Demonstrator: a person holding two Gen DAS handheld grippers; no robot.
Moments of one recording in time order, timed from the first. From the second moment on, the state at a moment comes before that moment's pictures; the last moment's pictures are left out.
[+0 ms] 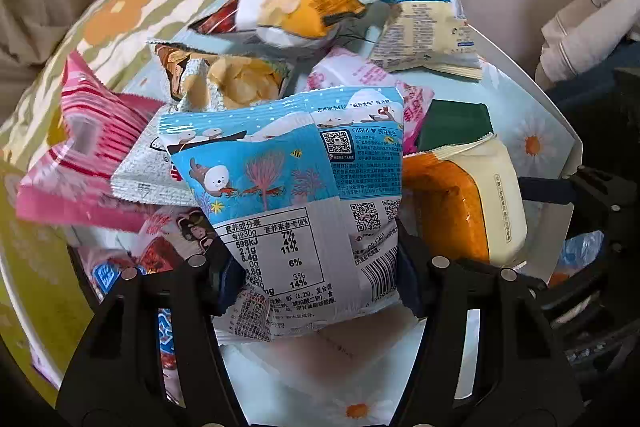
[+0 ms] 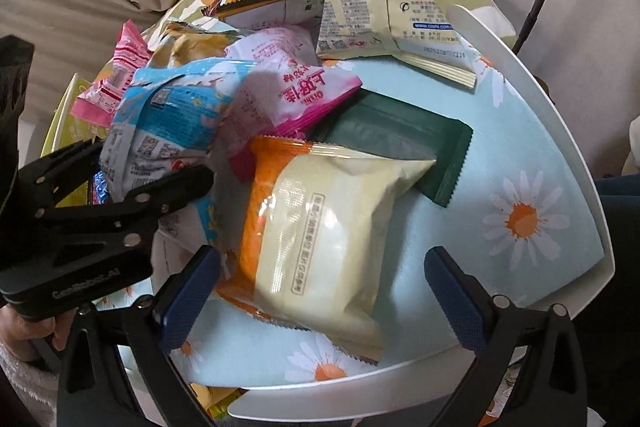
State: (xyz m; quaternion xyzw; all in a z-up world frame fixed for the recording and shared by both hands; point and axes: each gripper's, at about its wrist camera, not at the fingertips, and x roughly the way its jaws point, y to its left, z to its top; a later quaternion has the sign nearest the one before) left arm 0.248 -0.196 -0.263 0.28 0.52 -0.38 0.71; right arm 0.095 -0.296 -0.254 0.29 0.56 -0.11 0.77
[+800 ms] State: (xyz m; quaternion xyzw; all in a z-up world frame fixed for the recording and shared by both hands) left arm 0.223 -0.183 -0.229 0.23 0.54 -0.35 0.73; right arm 0.101 -0.308 -0.235 0.30 0.55 -0.07 0.78
